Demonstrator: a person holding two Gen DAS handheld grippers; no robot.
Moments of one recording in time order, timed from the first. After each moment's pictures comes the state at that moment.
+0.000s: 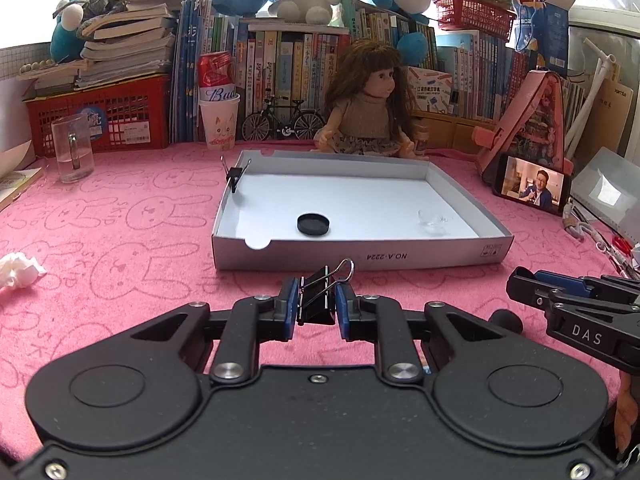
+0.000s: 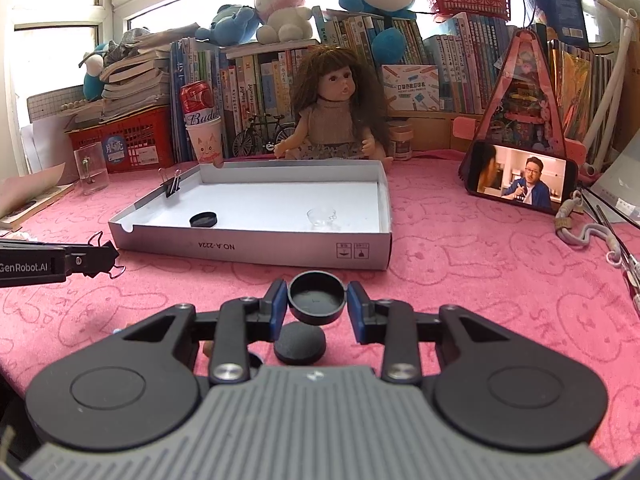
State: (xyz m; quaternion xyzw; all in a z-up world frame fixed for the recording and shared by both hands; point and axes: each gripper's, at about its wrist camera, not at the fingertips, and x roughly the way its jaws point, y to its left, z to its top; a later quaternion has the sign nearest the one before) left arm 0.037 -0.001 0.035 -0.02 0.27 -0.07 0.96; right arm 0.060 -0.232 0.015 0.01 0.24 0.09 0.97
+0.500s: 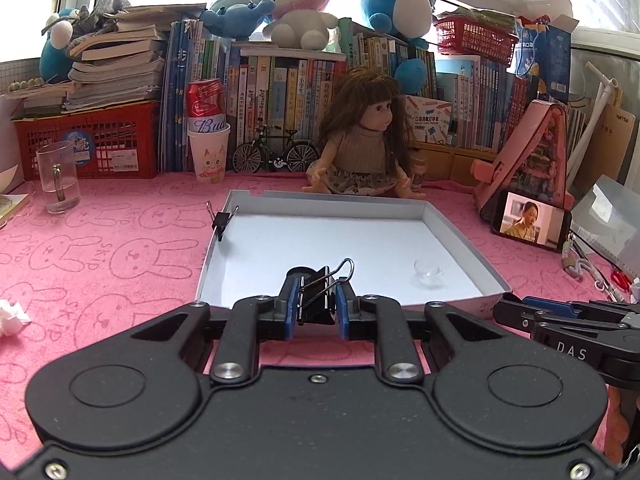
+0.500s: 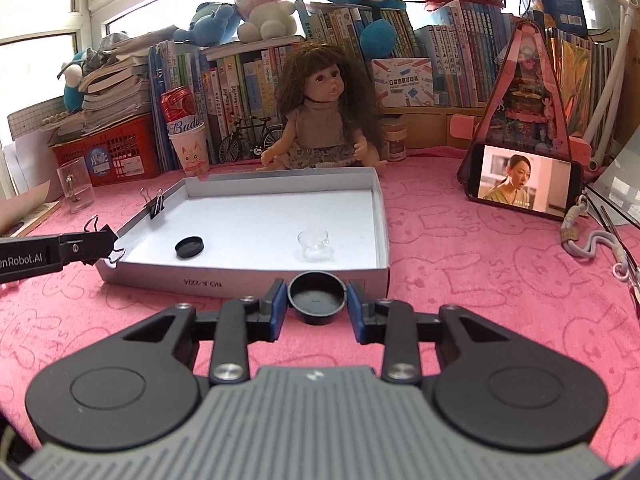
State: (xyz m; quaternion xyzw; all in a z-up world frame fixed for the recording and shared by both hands) left arm 0.079 -0.006 0.062 -0.04 0.25 -0.07 0.96; right arm 0.100 -0.235 0.034 0.03 0.27 0.08 0.96
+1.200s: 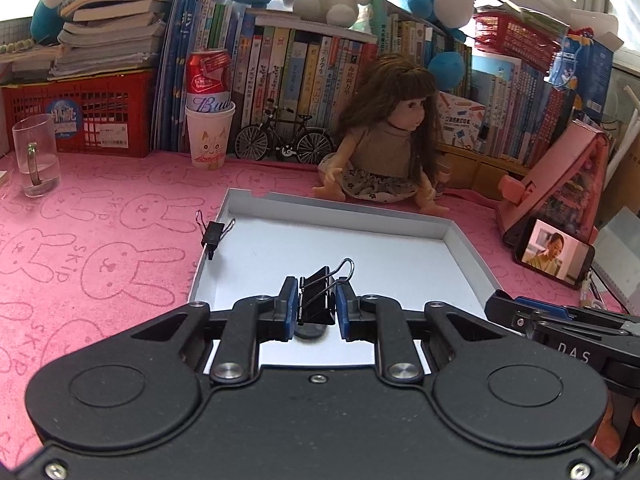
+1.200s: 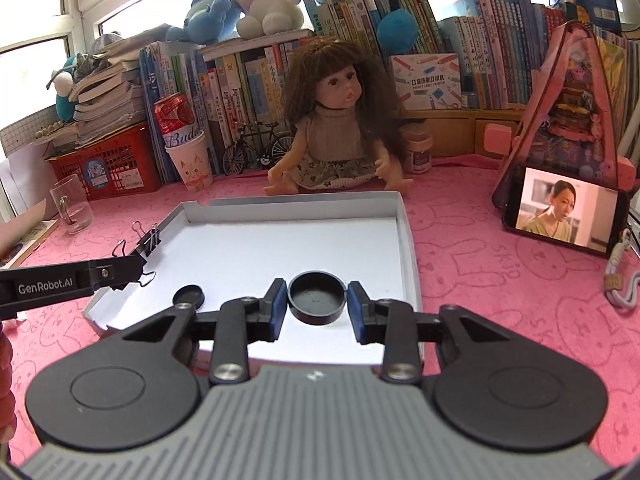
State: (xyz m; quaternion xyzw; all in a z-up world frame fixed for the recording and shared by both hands) left arm 0.171 0.005 0.066 -0.08 0.30 -0.06 0.95; right arm 0.181 -0.222 0.054 0.04 0.30 0.10 0.95
